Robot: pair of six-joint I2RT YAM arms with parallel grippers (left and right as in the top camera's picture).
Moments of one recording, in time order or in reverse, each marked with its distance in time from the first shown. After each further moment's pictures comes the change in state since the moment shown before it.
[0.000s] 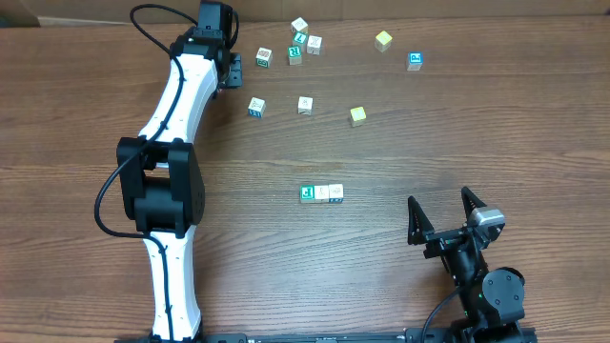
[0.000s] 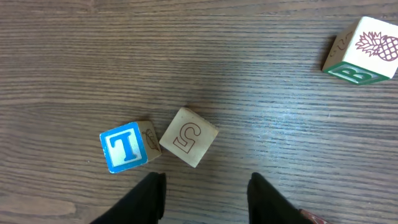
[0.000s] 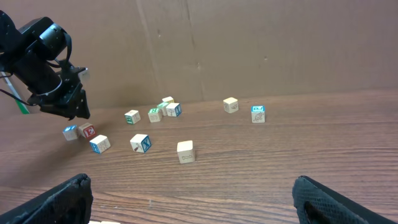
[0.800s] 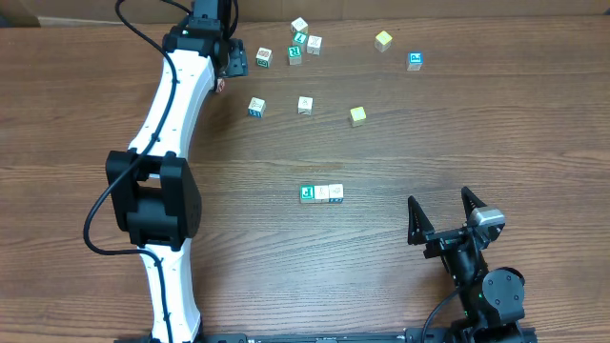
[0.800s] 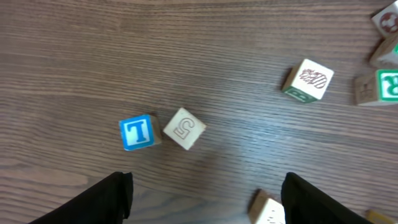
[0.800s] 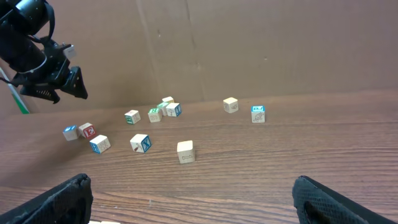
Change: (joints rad) left arm -0.014 -0.111 0.000 -0.048 0.000 -0.100; right arm 0.000 0.000 0.000 0.000 -0.001 0.000
